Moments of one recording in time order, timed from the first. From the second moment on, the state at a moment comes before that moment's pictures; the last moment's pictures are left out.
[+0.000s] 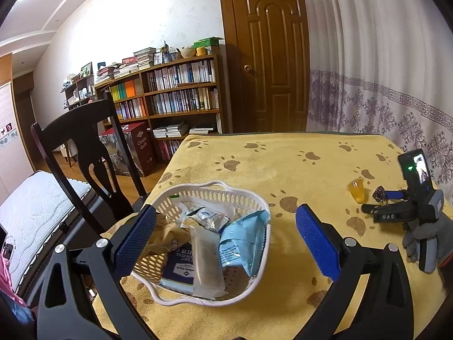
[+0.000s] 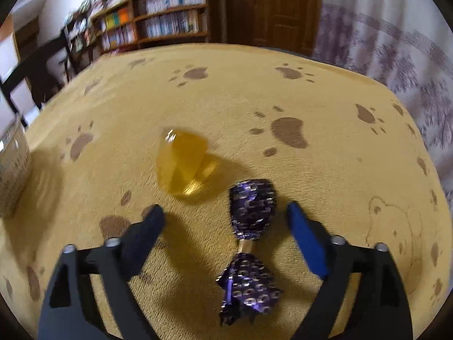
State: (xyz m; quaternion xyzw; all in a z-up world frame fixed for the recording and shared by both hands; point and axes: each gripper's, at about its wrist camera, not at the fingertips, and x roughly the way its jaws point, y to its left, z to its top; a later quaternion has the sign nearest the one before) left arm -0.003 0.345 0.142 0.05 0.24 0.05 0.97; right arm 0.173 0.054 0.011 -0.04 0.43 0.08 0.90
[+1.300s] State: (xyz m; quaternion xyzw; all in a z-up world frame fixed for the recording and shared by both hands) left arm 0.114 0.197 0.083 0.08 0.33 -0.04 0.94; right arm 0.136 -0.037 0.024 0.08 0.36 0.02 0.93
